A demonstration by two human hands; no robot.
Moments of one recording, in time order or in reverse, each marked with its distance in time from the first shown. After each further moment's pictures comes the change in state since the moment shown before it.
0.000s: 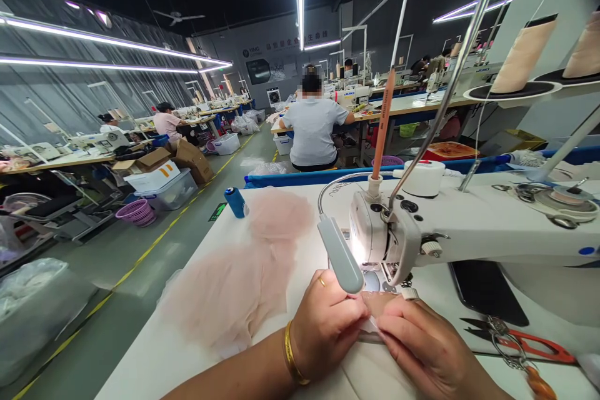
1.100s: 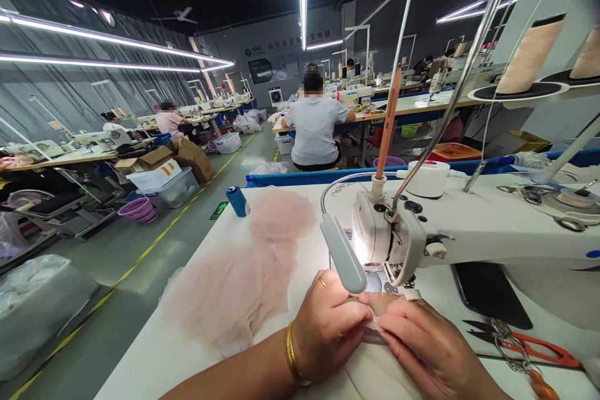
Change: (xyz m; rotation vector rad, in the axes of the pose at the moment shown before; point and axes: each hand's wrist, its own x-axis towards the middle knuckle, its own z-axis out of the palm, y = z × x) left_hand -0.002 0.002 -0.001 0.022 0.047 0.015; right_hand -0.003 0.002 0.003 -0.029 0.023 -0.001
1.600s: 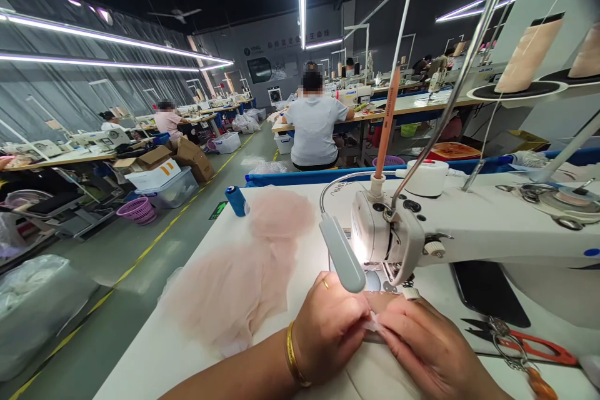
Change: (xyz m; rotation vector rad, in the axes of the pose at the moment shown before) left_hand 0.003 0.001 0.002 -0.102 -0.027 -0.003; right_hand 0.002 -0.002 -0.001 0.000 0.015 -0.010
